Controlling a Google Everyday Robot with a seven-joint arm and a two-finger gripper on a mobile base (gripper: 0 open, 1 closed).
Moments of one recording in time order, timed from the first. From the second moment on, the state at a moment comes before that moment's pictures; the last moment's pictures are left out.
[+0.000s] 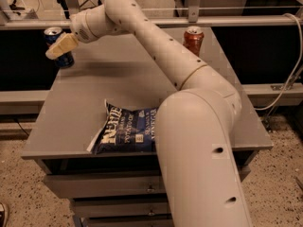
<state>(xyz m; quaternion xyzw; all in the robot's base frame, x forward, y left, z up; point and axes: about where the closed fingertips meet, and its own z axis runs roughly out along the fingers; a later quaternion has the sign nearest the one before) 0.780 0.272 0.916 -0.56 0.60 0.30 0.48</state>
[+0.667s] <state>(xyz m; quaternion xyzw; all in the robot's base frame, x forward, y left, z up) 0.765 0.281 0.905 -0.57 0.61 0.33 0.44</state>
